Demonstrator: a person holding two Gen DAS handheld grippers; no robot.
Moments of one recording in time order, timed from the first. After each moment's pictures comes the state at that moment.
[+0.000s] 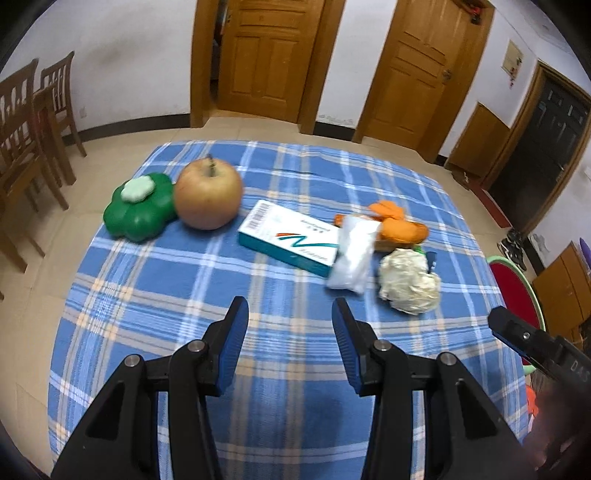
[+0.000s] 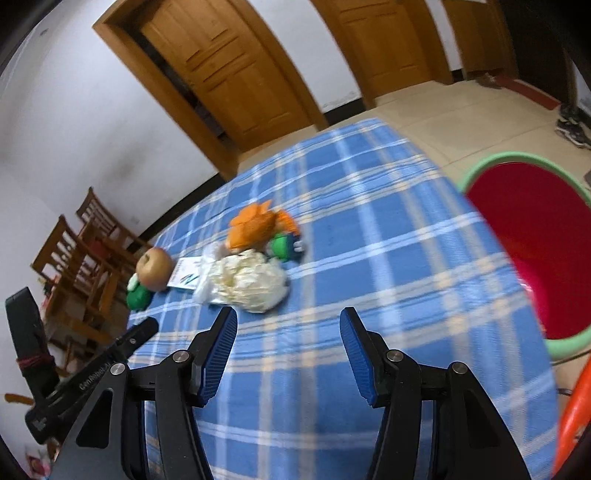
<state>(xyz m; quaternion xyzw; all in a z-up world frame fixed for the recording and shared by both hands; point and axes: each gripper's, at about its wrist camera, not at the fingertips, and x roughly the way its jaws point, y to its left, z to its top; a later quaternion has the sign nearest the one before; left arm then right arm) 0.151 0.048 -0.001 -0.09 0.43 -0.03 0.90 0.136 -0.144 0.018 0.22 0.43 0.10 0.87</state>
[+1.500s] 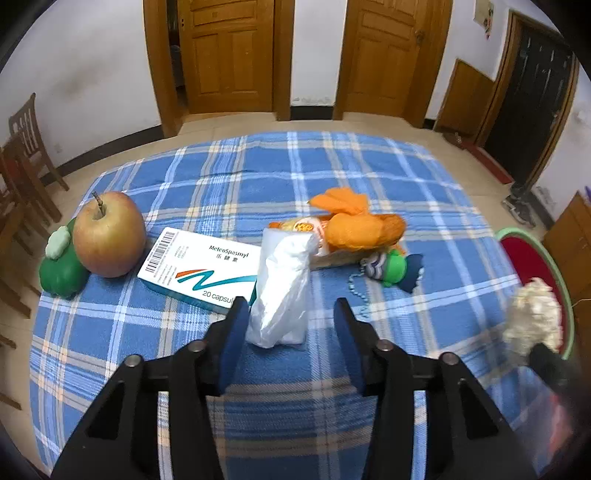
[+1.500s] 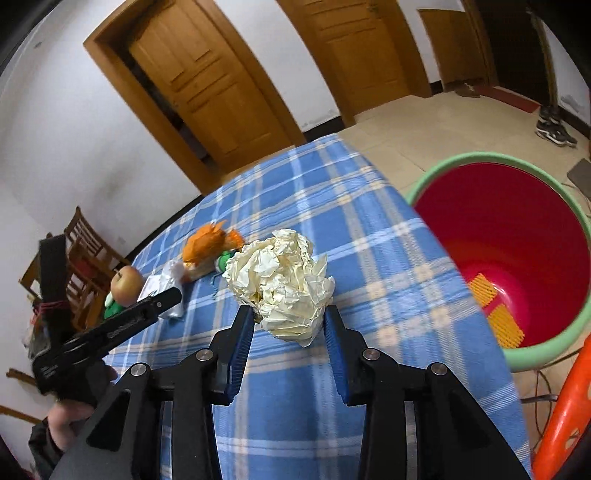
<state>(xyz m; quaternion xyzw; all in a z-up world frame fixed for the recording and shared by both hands) 0.213 -0.034 -0.028 0.00 0.45 -0.05 0.89 0.107 -0.202 0.008 0.23 0.39 0.04 0.89</state>
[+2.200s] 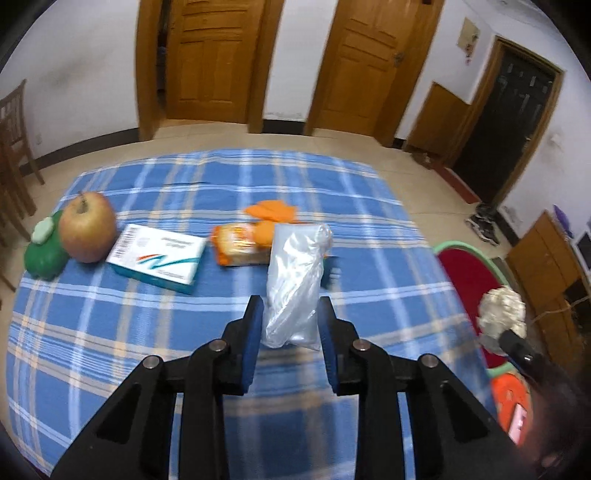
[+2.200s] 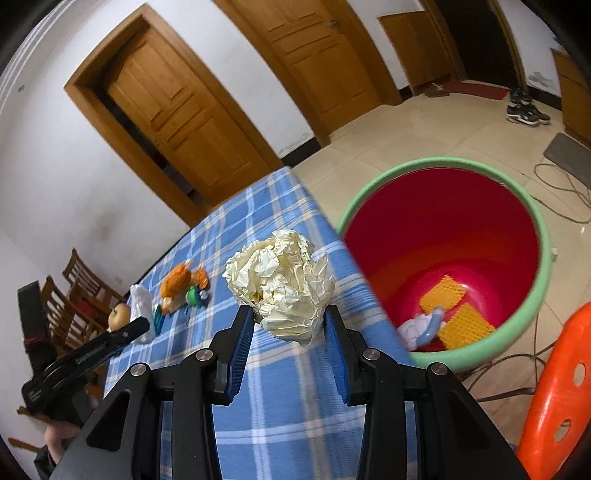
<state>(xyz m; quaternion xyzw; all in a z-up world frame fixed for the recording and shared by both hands) 0.174 -0.060 0.009 -0.06 0.43 -0.13 0.89 0.069 -0.274 0.015 0.29 0.34 0.00 0.89</state>
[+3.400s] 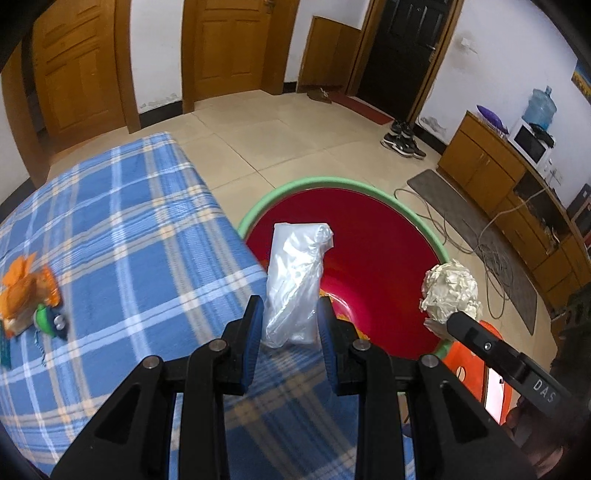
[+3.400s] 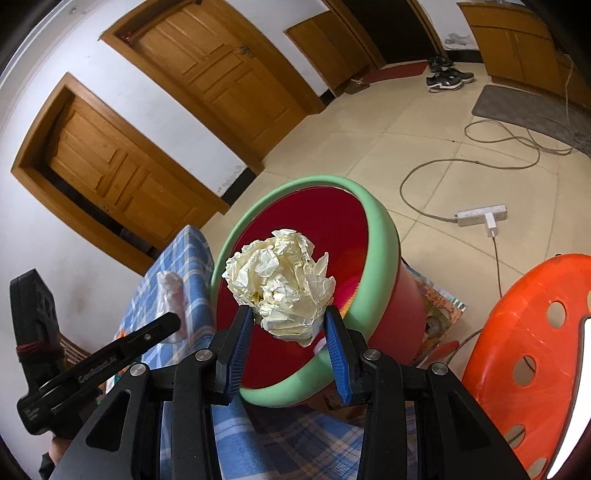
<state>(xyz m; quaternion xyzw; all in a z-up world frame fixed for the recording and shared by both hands) 0.181 -0.277 -0.018 0.07 0.46 -0.30 0.83 0.023 -0.383 -0.013 0.38 0.32 -0.11 0.86</state>
